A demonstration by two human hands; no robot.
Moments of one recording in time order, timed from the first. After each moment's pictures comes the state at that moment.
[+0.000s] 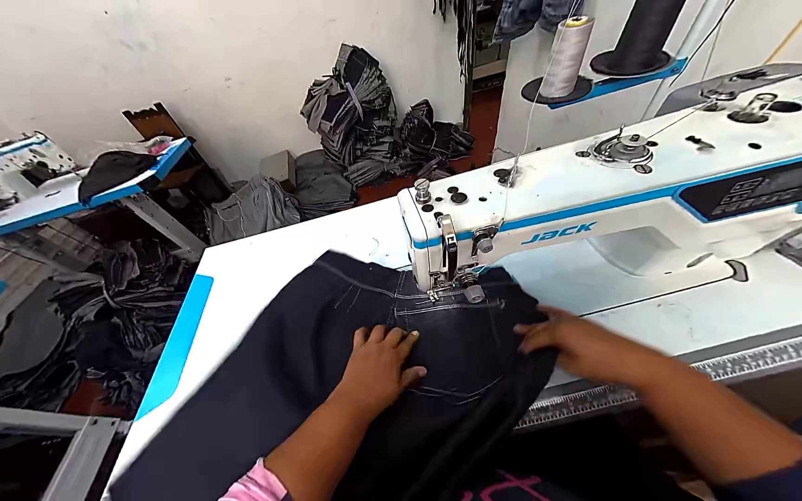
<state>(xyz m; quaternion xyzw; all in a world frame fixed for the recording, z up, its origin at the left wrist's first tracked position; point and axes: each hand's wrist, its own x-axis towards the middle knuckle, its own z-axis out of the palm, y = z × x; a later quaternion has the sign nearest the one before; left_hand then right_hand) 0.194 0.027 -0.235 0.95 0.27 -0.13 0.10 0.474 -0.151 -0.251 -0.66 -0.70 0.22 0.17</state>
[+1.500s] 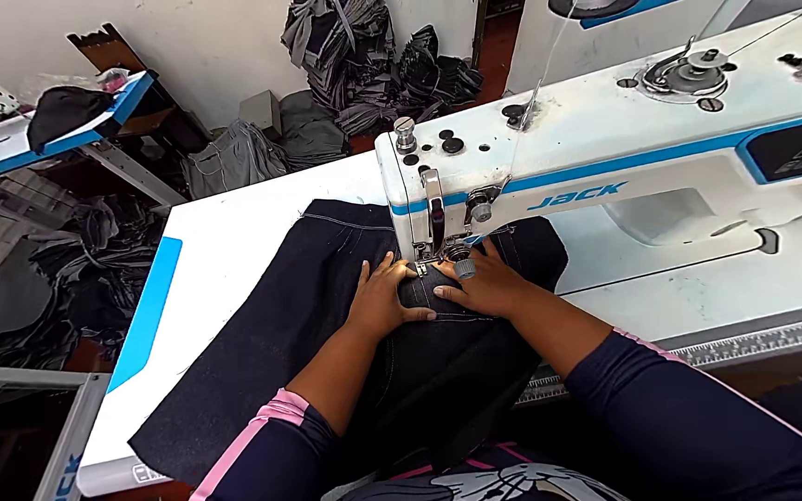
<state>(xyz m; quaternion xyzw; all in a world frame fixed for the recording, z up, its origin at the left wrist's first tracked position) 0.250 0.062 -0.270 0.92 0.31 0.05 0.22 0.443 -0.043 -0.267 -0.71 -0.68 0.17 0.08</state>
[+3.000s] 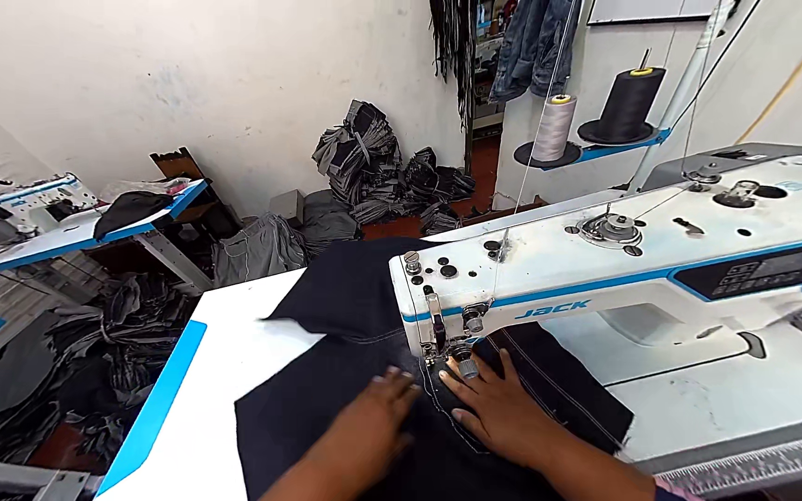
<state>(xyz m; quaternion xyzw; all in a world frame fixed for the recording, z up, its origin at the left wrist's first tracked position) 0.207 0.036 -0.195 0.95 0.20 -0.14 0.18 0.422 -0.079 -0.272 -0.71 -0.68 0.17 0.05</state>
